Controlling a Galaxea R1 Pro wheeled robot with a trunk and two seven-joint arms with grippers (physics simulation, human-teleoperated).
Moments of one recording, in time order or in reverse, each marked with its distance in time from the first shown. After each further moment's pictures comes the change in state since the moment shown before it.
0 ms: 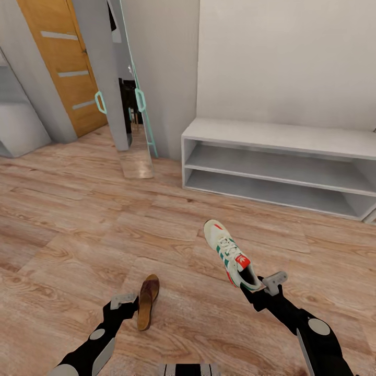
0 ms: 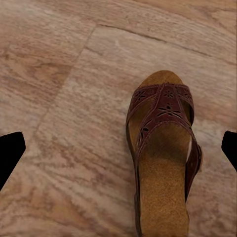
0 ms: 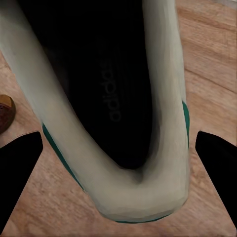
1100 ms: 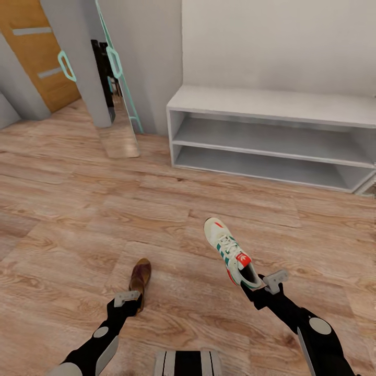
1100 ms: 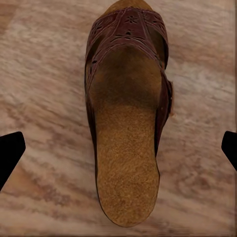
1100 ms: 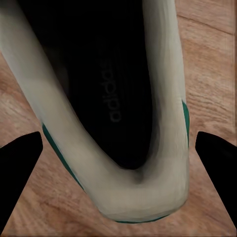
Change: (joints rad) left arm -0.003 -0.015 -0.009 -0.015 -0.004 -0.003 -0.001; right arm 0.000 0.000 -0.001 -0.017 -0.002 0.000 -0.002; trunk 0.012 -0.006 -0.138
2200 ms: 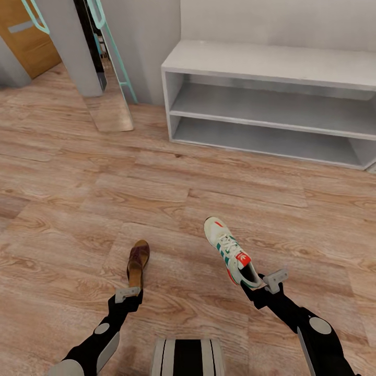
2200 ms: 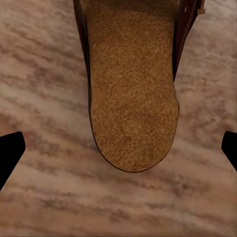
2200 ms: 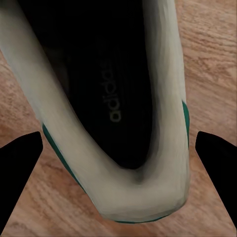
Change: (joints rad) left arm -0.009 -0.002 0.000 -0.017 0.001 -0.011 -0.001; right arm 0.000 0.002 0.000 -0.006 0.000 0.000 0.000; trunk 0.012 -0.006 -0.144
